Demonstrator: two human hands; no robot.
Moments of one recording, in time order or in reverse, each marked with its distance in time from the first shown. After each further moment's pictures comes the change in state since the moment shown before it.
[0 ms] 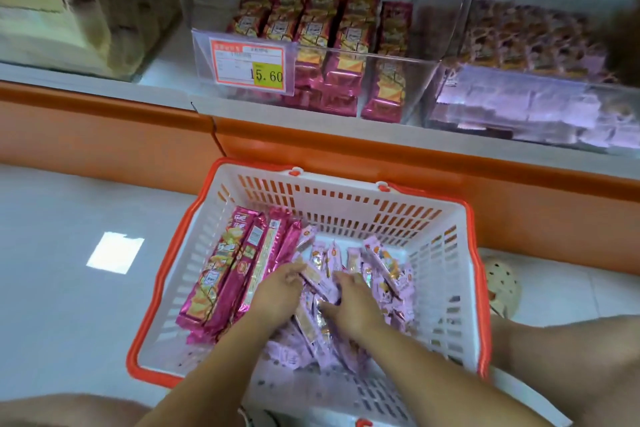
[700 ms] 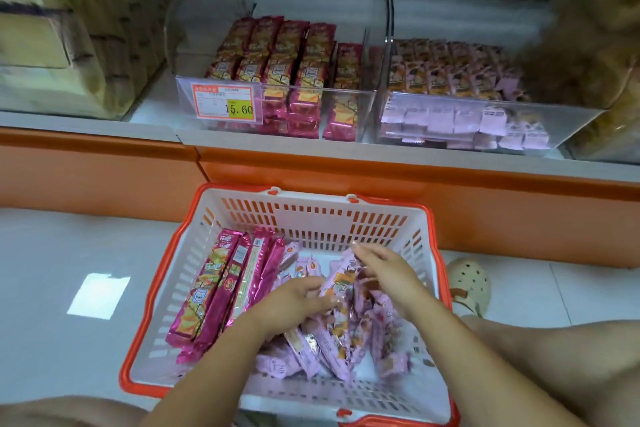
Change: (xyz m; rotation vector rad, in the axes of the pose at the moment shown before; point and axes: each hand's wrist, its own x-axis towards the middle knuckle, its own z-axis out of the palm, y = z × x) left_hand -0.035 0.046 0.008 -0.068 -0.482 0.185; right_hand -0.058 -0.008 -0.122 0.727 0.094 0.005
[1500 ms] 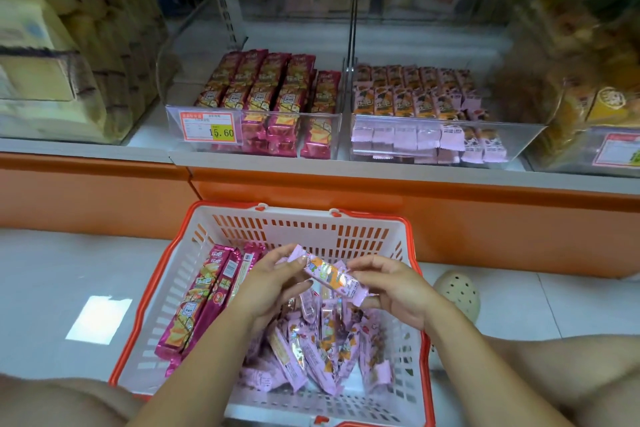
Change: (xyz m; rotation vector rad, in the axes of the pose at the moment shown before) left_hand -0.004 0.042 0.001 -0.631 0.313 0.118; right_hand -0.026 -0.008 -0.044 0.361 -0.264 0.016
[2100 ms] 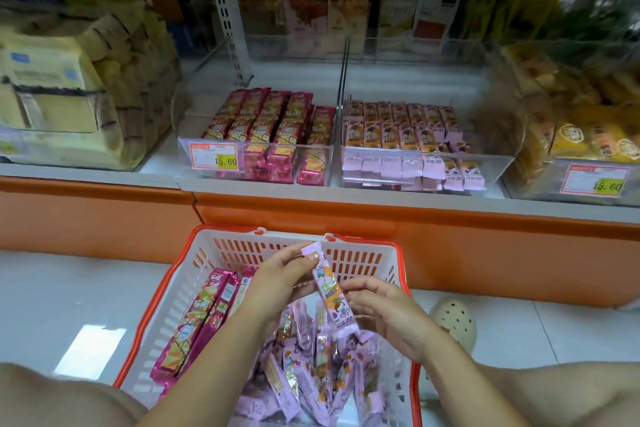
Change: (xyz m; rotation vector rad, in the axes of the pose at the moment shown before) left_hand -0.036 0.038 0.050 0.125 0.001 0.174; right_hand -0.036 -0.013 0.017 -0.112 0.014 -0.092
